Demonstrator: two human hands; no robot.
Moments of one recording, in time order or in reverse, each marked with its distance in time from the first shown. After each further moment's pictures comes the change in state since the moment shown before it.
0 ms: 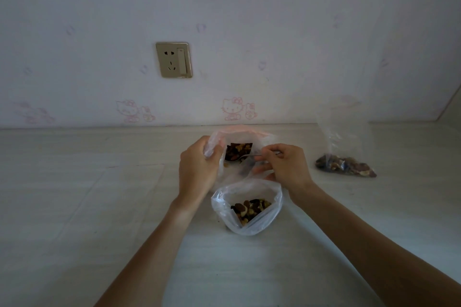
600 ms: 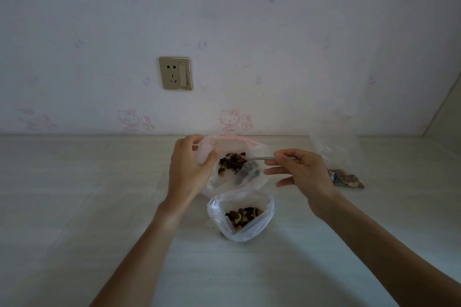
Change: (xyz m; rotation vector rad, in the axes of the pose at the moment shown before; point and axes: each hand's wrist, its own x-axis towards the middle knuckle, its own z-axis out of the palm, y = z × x) left_hand 0.007 0.011 -0.023 0.061 0.006 0.002; right_hand -0.017 -0.022 -0.046 0.090 -0.066 -0.061
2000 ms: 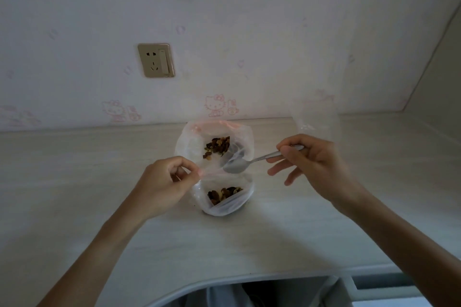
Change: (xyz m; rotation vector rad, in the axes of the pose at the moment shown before) left_hand -0.059 0.025 -0.062 -0.002 -0.454 -0.097; right_hand -0.059 -0.015 -0.048 -0.116 -0.172 -0.269
